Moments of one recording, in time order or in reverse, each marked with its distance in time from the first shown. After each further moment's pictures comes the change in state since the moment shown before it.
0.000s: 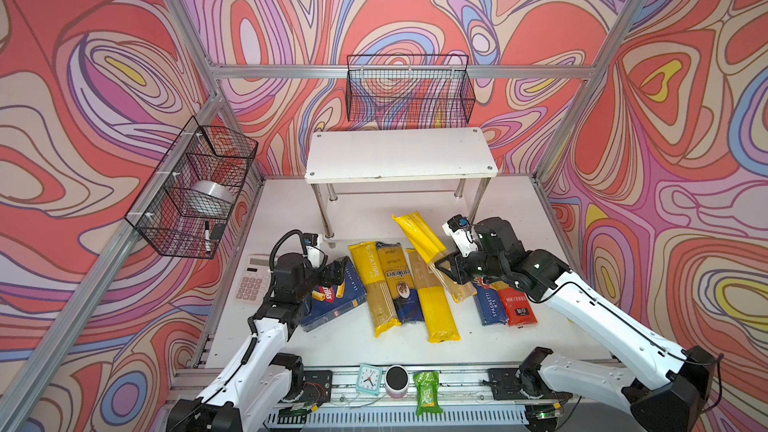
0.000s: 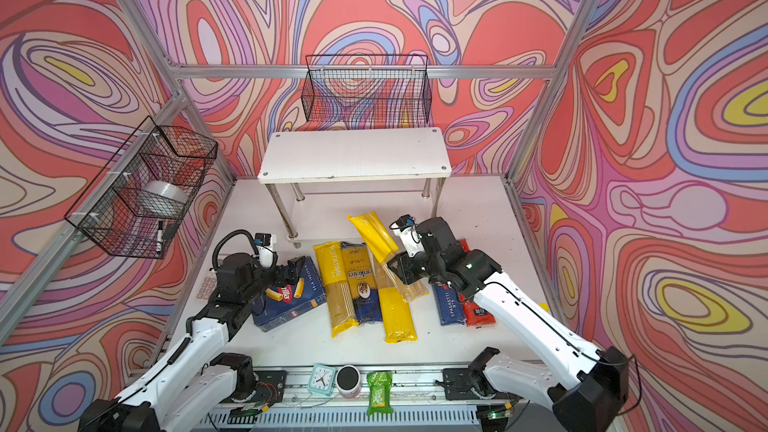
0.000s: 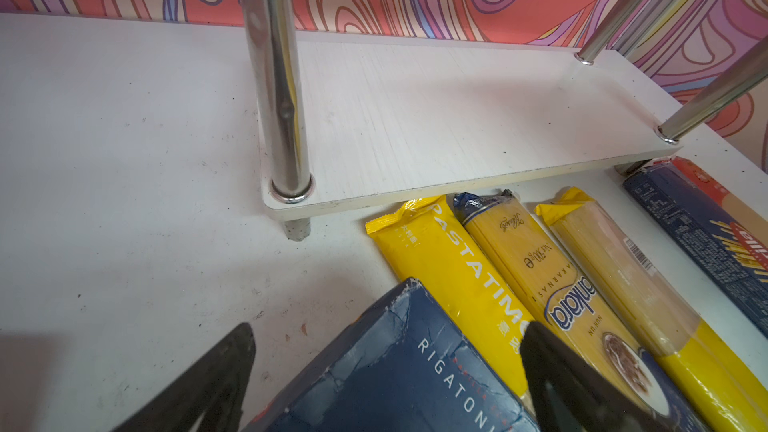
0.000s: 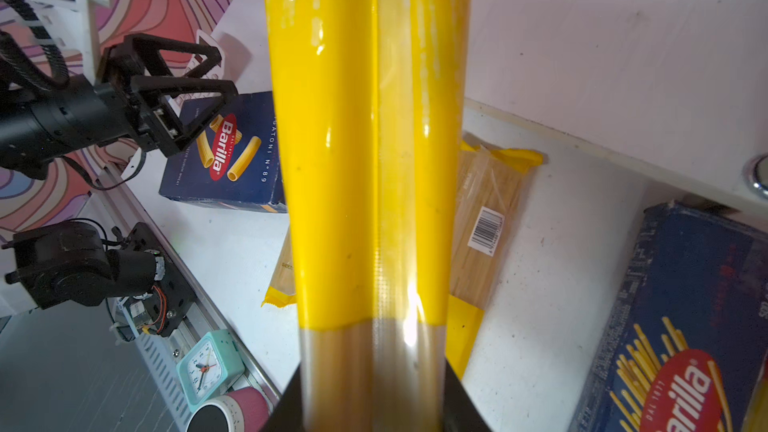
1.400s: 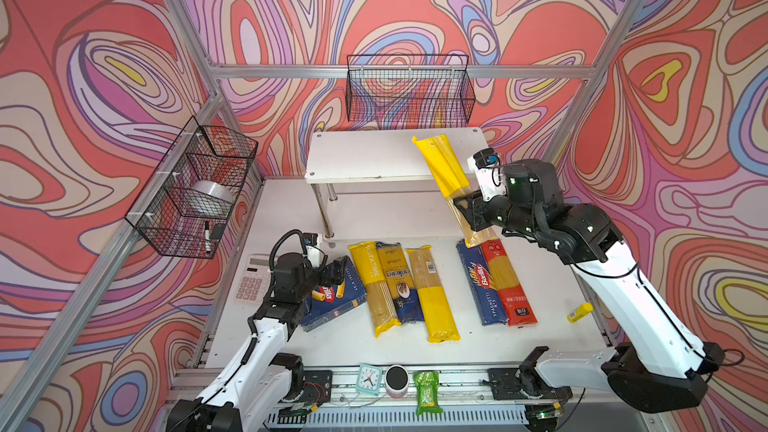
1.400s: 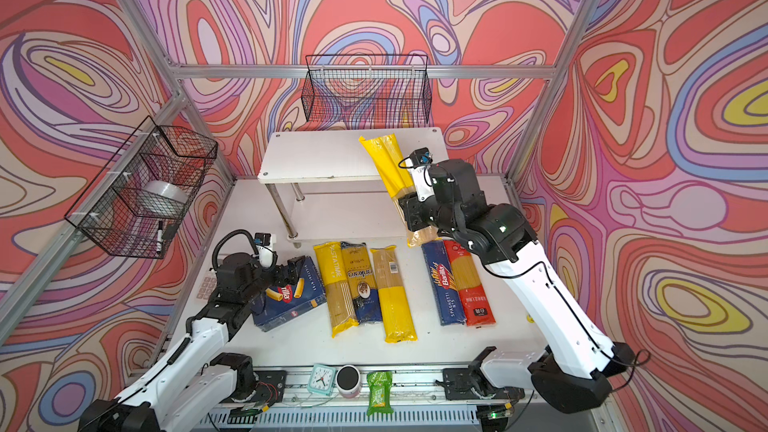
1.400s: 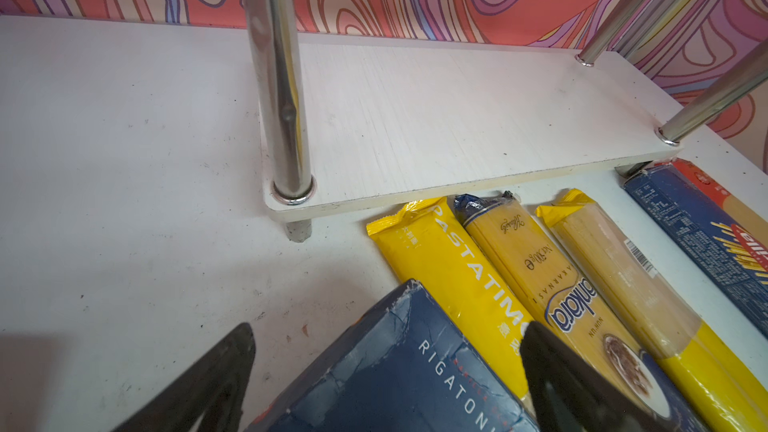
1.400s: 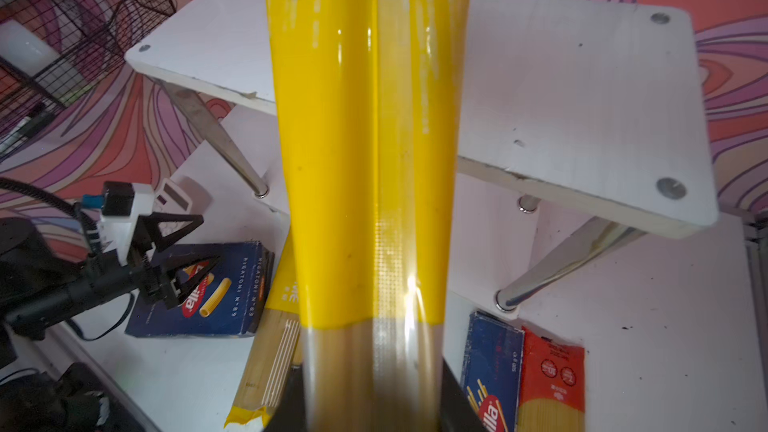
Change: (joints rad) left arm 0.000 -0.003 0.001 0.000 -0.003 0.000; right arm 0.000 0.209 0.735 -0.316 0.349 -0.064
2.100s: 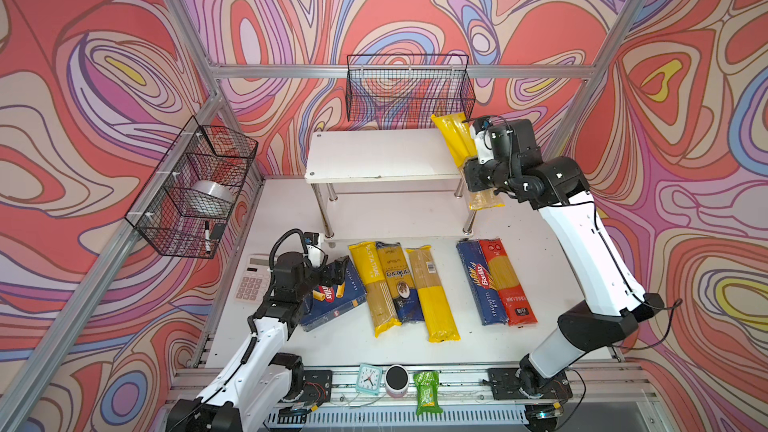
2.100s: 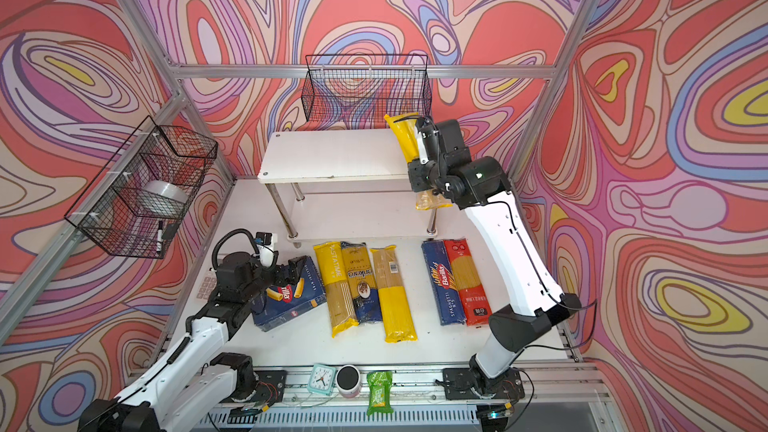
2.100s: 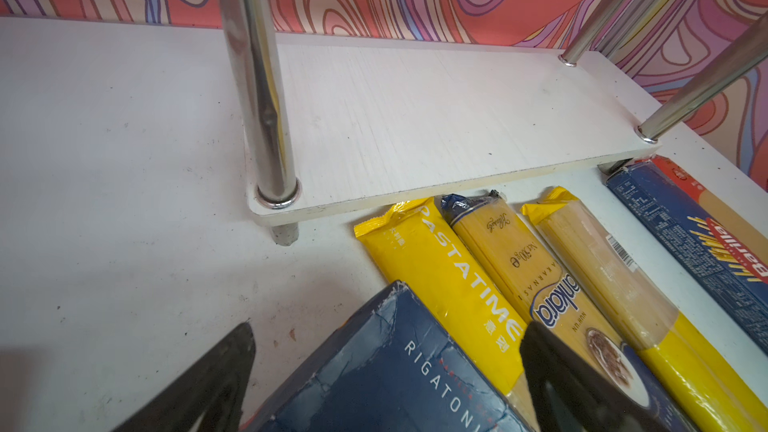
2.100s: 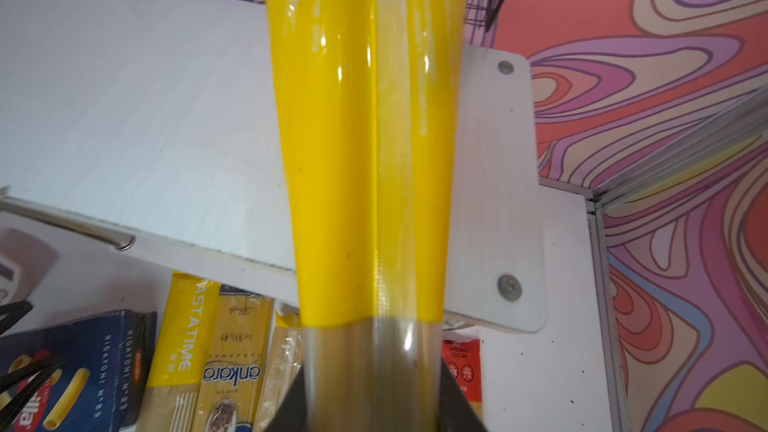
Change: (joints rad) left arm 0.000 -0.005 0.008 -0.004 0.034 0.002; right arm -0.171 0.344 0.404 -0.170 0.112 -0.075
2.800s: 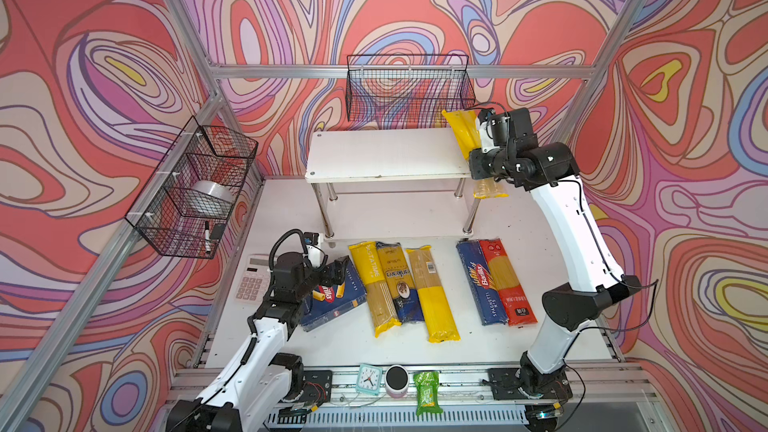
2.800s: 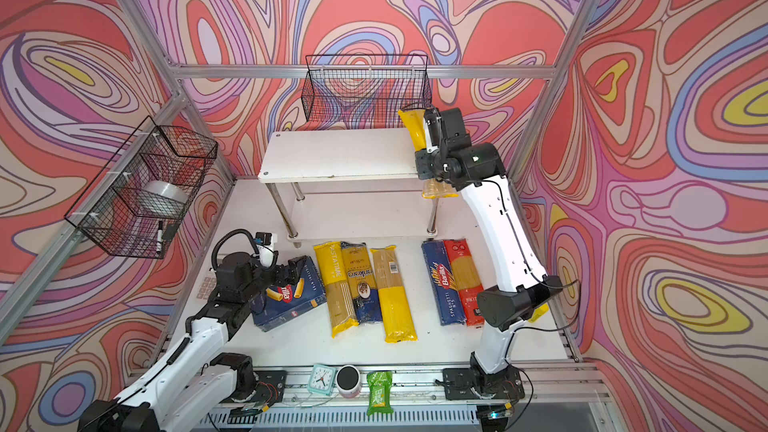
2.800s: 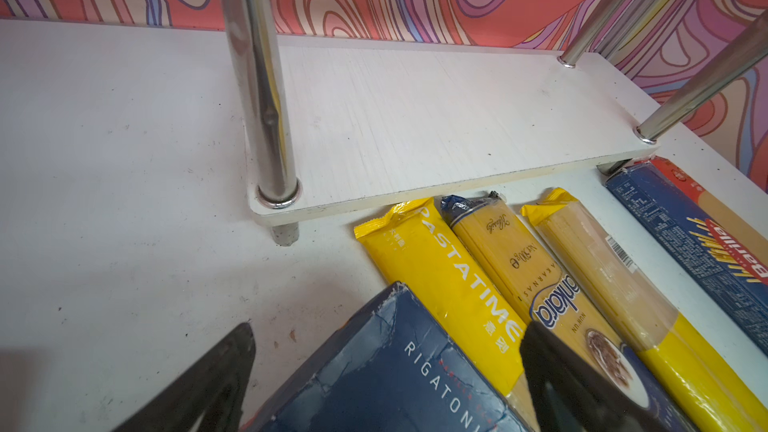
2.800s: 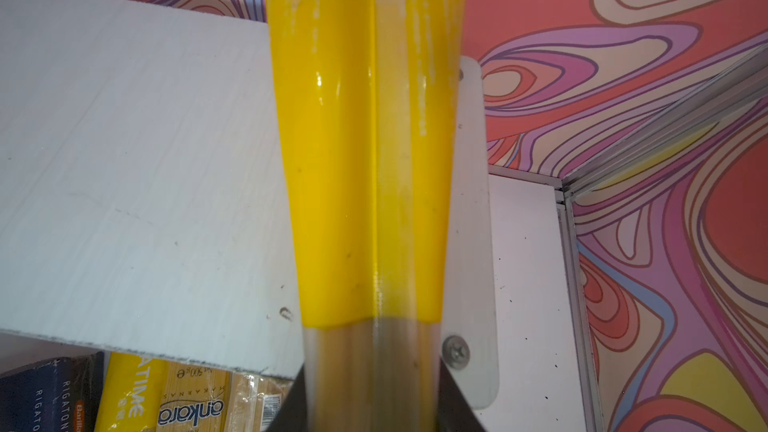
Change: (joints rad) left arm 0.000 0.005 0.000 0.002 0.001 0.000; right arm -0.090 0.134 0.145 -0.036 0.003 -0.022
